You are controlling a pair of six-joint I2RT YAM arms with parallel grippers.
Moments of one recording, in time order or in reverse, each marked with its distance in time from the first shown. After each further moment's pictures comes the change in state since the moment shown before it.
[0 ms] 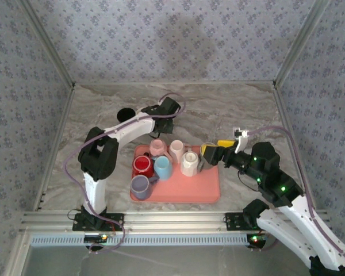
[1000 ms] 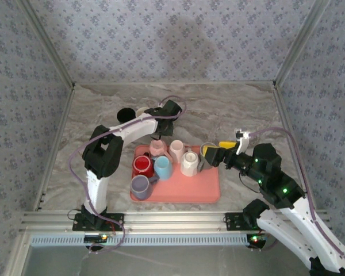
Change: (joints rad) left arm -0.006 0.051 0.004 -0.012 -0.026 -0.042; right arm 0.000 -0.024 0.000 -0.035 0.008 0.000
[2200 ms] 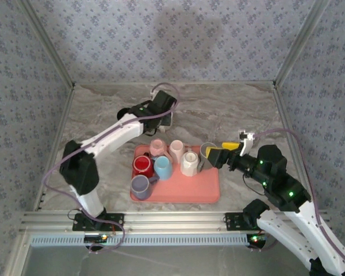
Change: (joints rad) left arm -0.042 -0.325 -0.034 0.000 -0.079 -0.006; right arm -0.002 -0.029 0.048 -0.077 -0.001 -0.008
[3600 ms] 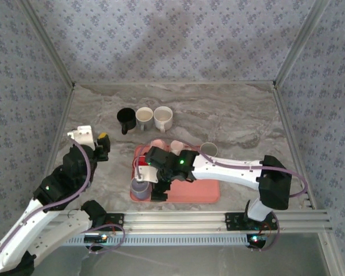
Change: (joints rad) left arm -0.011 -1.152 -0.654 -0.008 -0.319 0.172; right arm 0.602 1.123 0.476 -0.126 0.014 -0.986
